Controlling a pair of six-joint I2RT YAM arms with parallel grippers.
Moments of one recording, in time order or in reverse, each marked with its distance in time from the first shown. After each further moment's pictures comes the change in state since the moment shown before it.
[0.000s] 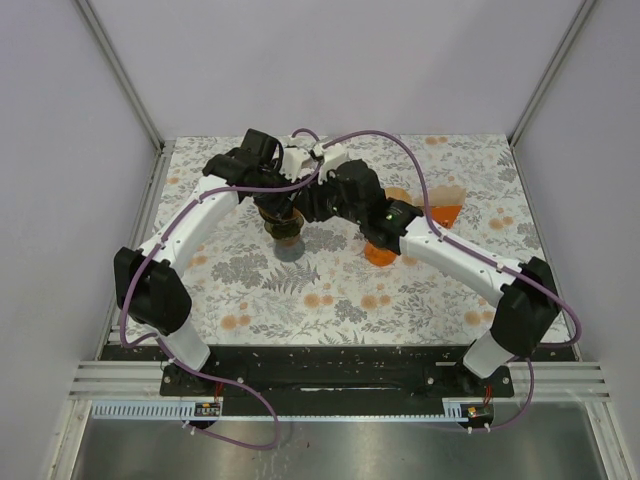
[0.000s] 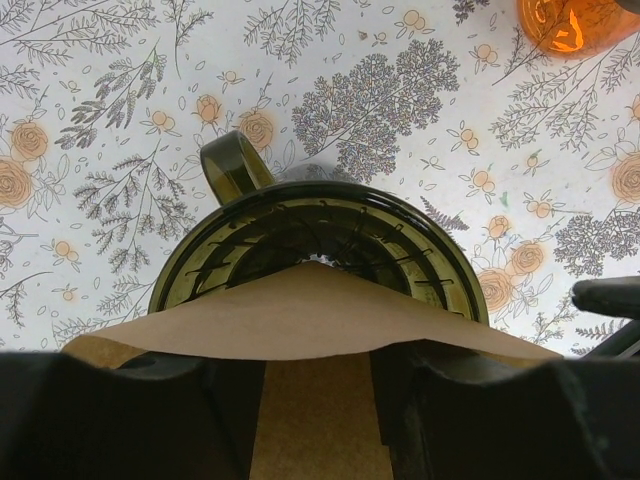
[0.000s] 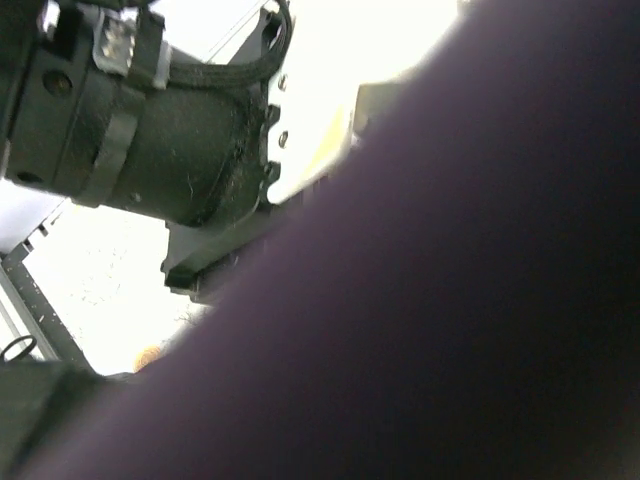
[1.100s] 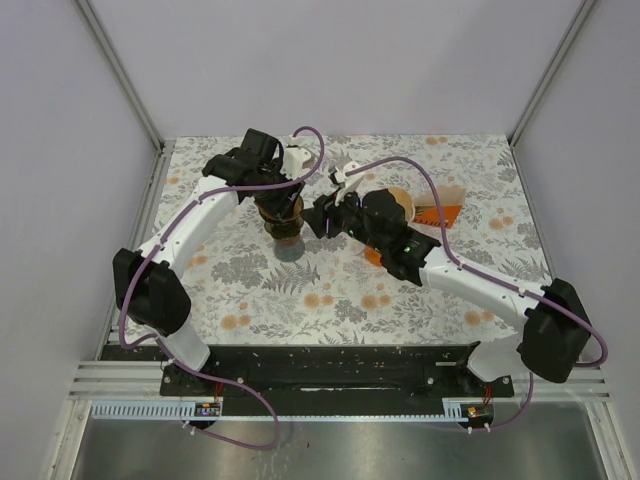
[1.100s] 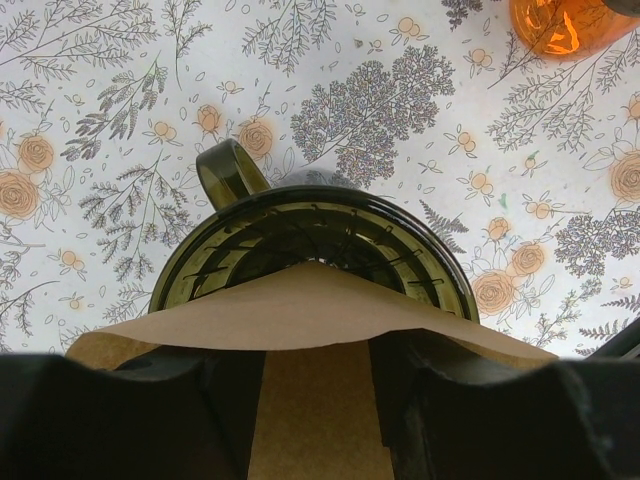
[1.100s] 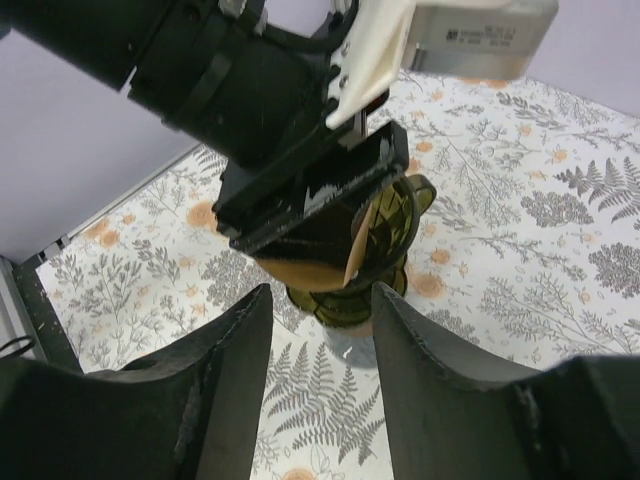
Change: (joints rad) left arm -0.004 -0.006 0.000 0.004 0.004 0.019; right arm 0.033 -0.225 -0.380 0.366 0.013 -0.066
